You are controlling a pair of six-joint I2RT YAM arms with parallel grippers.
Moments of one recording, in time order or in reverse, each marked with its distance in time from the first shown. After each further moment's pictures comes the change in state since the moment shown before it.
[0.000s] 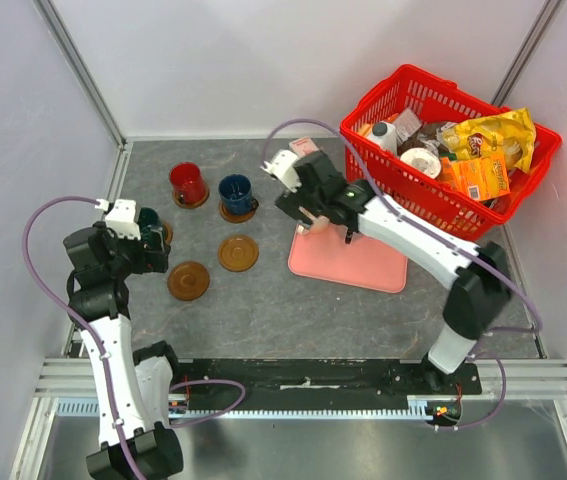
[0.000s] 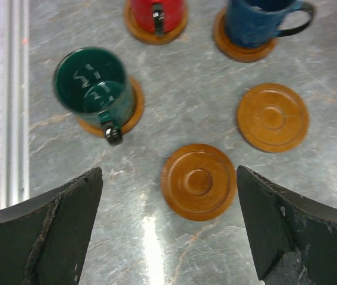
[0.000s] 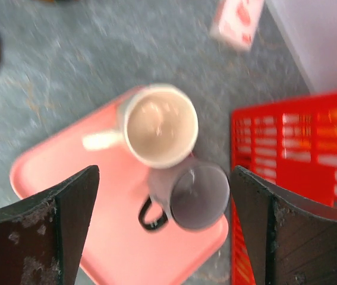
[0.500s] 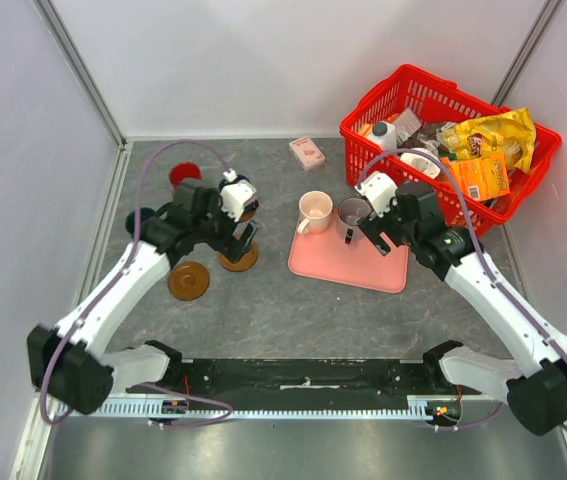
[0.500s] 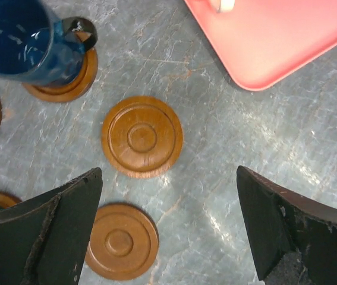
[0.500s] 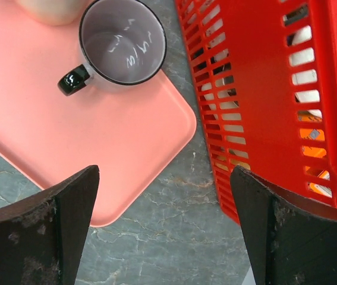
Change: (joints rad) left arm -0.785 0.435 0.248 -0.011 -0.168 0.013; right arm -0.304 -0.634 -0.599 -0.011 -0.115 -0.074
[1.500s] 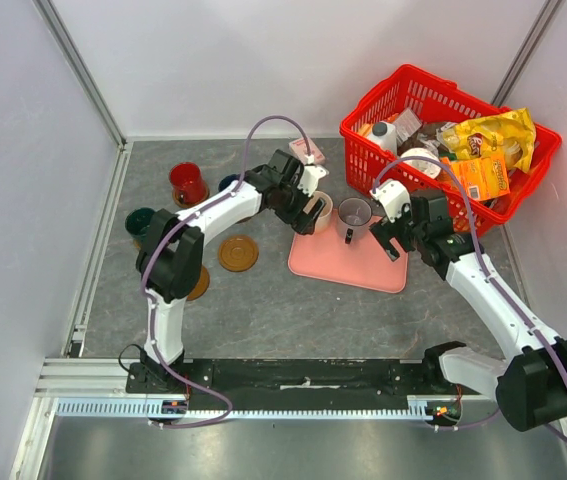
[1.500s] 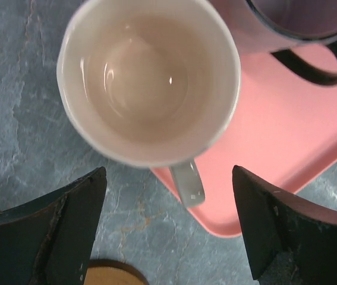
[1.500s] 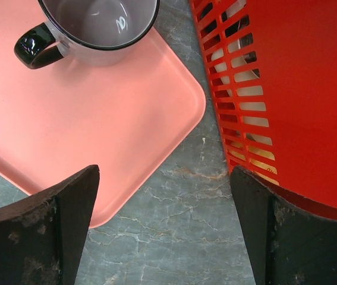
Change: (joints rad) left arm -0.199 0.883 0.572 0.075 0.049 -0.100; right arm -0.197 -0.009 -0.161 0.116 -0.143 -0.037
